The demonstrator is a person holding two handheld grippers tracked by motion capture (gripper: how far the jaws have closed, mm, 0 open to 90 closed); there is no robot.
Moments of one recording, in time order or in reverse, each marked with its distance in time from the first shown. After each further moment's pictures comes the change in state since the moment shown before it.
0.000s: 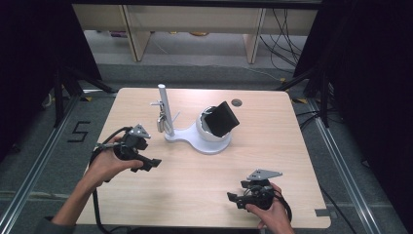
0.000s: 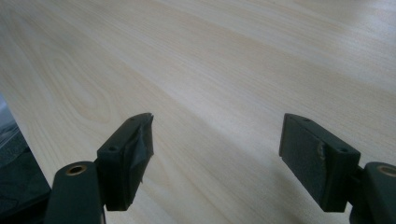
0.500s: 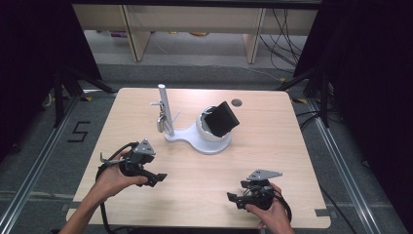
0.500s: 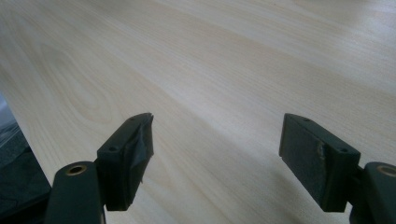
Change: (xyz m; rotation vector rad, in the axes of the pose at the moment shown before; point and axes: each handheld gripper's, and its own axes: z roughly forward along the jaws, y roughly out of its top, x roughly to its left) left arm -0.026 -0.025 0.020 -0.048 -0.037 0.030; right arm 0.001 0.000 0.000 -0.003 0.013 0.005
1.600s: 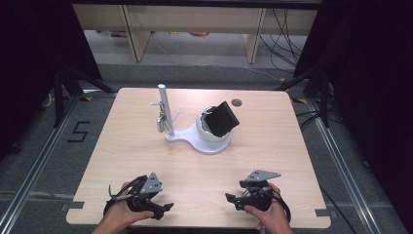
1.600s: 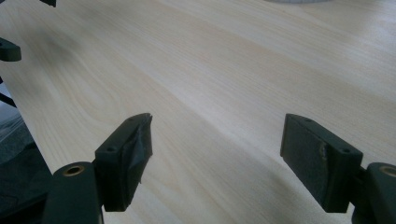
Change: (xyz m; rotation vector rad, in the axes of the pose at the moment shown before) left arm -0.060 -0.060 0.034 -0.054 -0.004 0.059; right arm 0.006 0.002 -0.001 0.001 -0.008 -0.032
